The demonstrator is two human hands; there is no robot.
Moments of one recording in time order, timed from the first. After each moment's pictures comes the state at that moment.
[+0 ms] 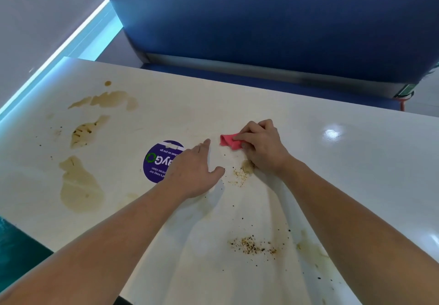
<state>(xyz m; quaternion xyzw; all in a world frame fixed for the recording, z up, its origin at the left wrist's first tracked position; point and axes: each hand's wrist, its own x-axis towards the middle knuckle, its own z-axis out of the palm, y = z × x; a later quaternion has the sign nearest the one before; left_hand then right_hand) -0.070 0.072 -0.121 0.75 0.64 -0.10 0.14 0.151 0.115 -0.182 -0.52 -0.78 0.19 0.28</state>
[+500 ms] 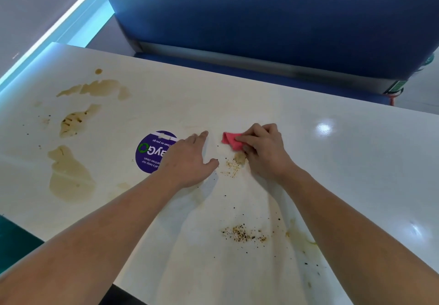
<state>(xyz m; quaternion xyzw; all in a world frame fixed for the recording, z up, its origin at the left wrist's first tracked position) -0.068 0.071 -0.126 0.76 0.63 -0.09 0.13 0.165 0.082 -0.199 -0.54 -0.75 0.17 0.33</state>
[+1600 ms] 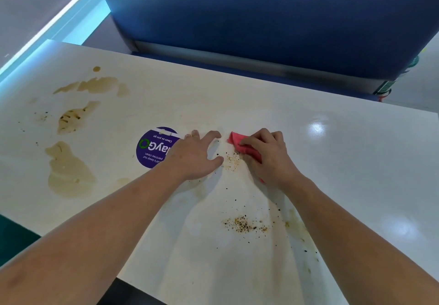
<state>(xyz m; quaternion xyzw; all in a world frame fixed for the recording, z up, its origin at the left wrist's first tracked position) -0.066 0.074 -0.132 0.79 0.59 -0.10 0.14 0.165 0.038 -0.172 -0.58 -0.73 0.22 0.27</state>
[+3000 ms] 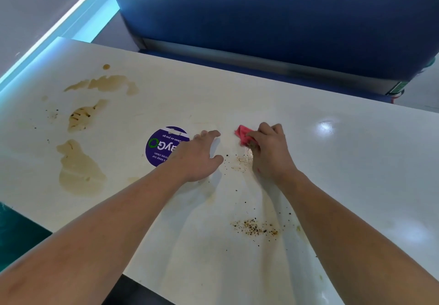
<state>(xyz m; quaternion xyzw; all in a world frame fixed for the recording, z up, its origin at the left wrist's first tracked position) -0.080 0.071 -0.120 0.75 0.61 -0.07 0.22 0.137 0.062 -0.168 -0.59 -0.73 0.15 0.30</state>
